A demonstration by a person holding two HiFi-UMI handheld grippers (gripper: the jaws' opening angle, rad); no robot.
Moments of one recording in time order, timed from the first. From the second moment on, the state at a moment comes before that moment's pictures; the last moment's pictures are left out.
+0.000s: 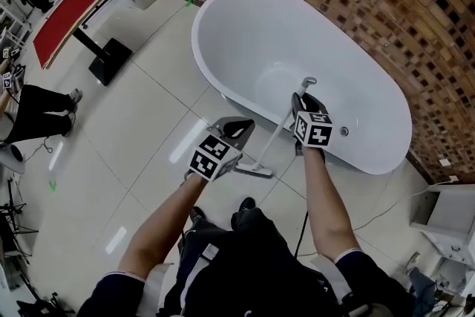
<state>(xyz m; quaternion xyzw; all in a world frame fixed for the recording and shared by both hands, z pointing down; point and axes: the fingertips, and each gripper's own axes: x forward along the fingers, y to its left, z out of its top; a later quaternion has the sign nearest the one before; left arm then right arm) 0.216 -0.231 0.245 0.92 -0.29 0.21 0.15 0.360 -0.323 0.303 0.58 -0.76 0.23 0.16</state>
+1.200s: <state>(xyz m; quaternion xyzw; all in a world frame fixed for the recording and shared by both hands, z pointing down) 0.244 -0.213 0.140 0.98 -0.08 0.12 0.14 0.331 -0.216 0.142 0.68 -0.72 0.14 0.07</state>
